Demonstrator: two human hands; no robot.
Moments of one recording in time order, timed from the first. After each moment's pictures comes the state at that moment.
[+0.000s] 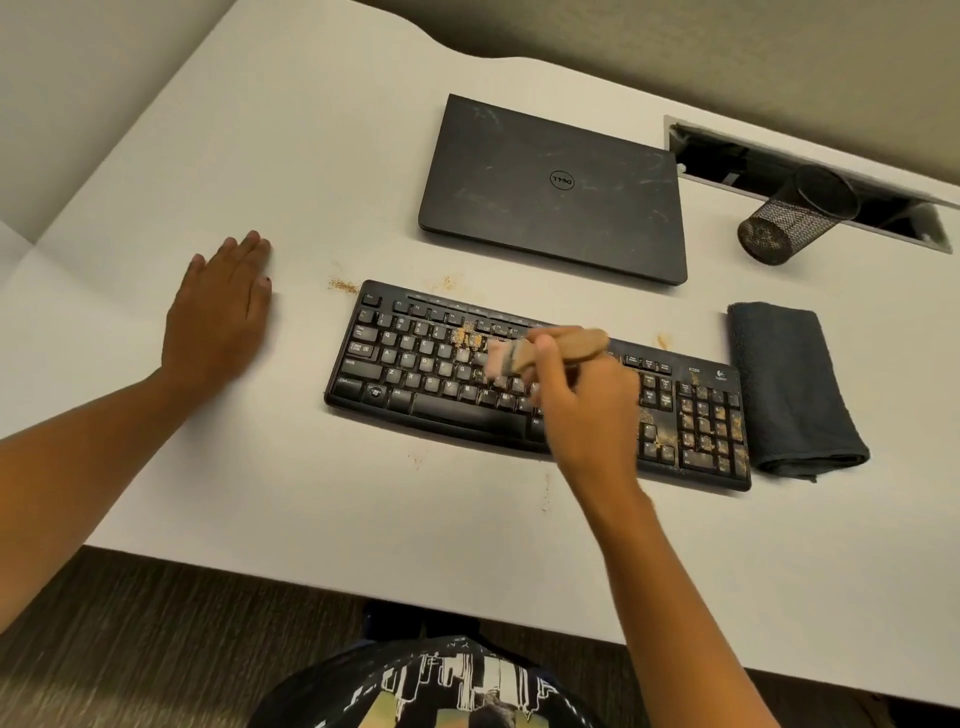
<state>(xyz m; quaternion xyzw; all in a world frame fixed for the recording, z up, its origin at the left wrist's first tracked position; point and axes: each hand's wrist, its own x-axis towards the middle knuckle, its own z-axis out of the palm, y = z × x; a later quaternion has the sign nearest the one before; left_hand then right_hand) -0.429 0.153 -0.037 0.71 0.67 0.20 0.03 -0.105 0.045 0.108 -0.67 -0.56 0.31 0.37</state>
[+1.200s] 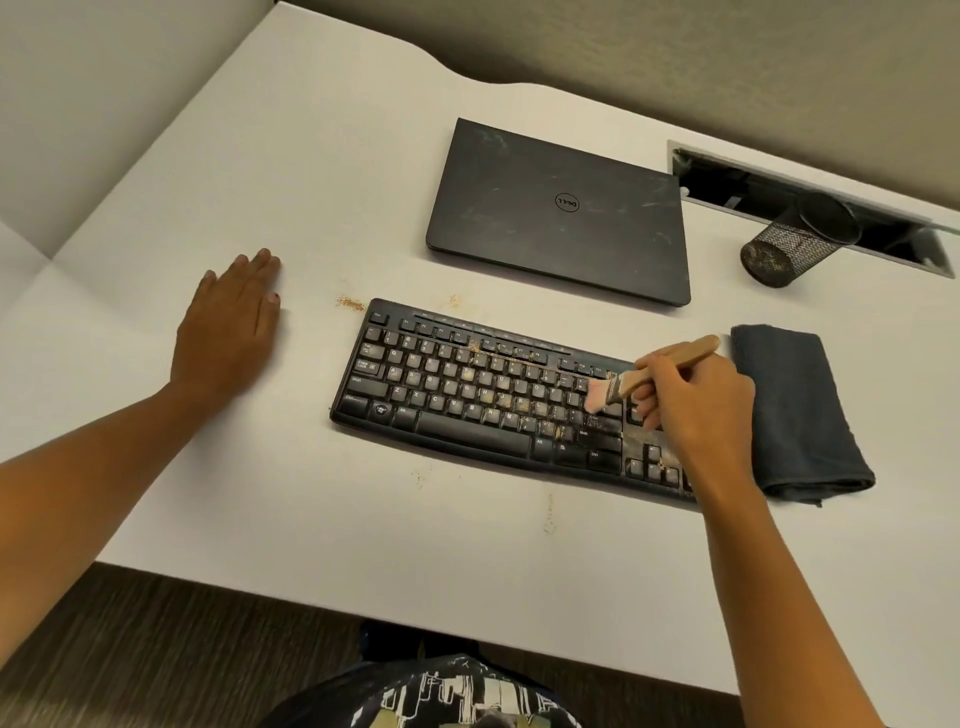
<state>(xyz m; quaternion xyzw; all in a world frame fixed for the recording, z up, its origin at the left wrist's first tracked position) -0.429 0.156 -0.037 0.71 0.68 0.20 0.03 -0.013 0.075 0.098 -0.77 -0.48 0.24 0.33</state>
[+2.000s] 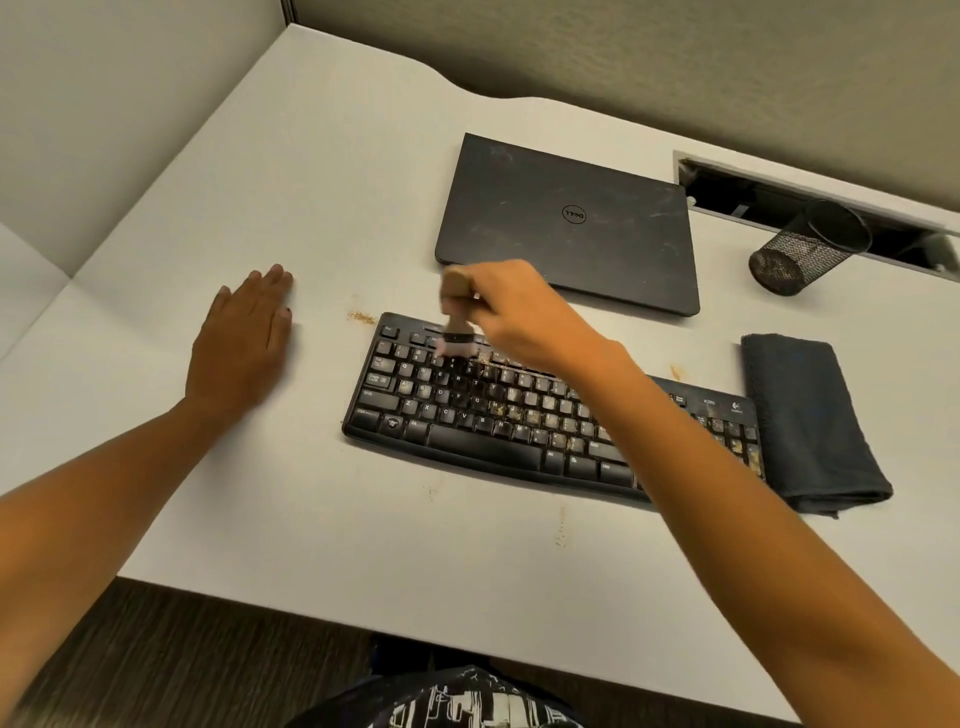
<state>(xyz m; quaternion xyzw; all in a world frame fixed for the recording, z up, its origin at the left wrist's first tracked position) -0.427 0.153 -0.033 0.70 0.68 0.20 0.05 -0.128 0.165 0.111 -0.47 -0.83 0.26 0.11</state>
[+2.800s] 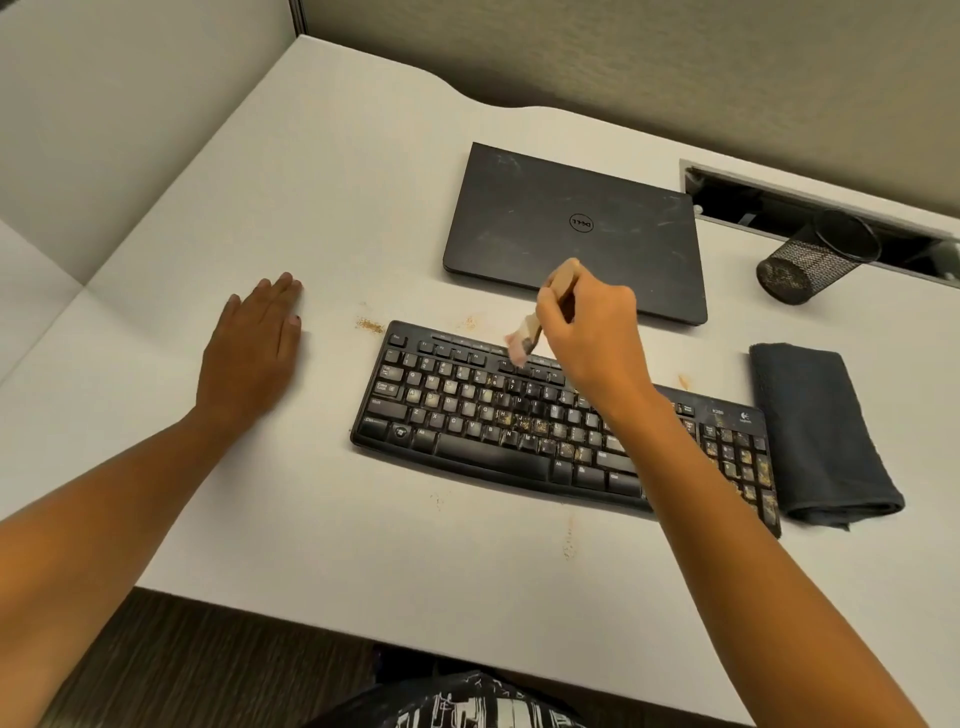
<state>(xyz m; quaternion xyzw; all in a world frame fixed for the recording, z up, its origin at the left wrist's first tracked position) -0.428 0.155 -0.037 0.70 0.69 0.19 0.04 -0.095 0.144 0.104 -0.63 -0.70 0.18 0.29</state>
